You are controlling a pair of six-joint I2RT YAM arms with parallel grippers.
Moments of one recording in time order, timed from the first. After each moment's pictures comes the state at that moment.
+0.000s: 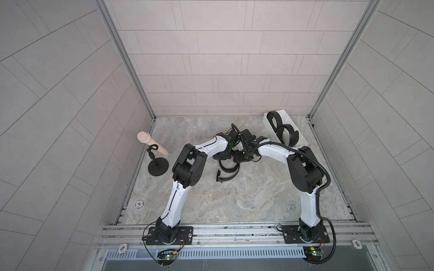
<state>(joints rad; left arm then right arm) -0.61 2.24 1.73 -0.95 -0.33 -0.64 0.55 2.03 1.46 -0.59 -0.24 0.33</state>
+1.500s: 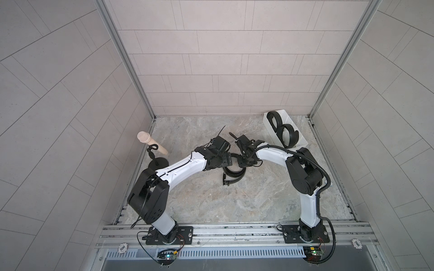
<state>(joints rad) -0.68 1.60 1.13 -0.62 -0.08 -0.78 0.58 2.02 1.40 -0.69 0.02 0.44</state>
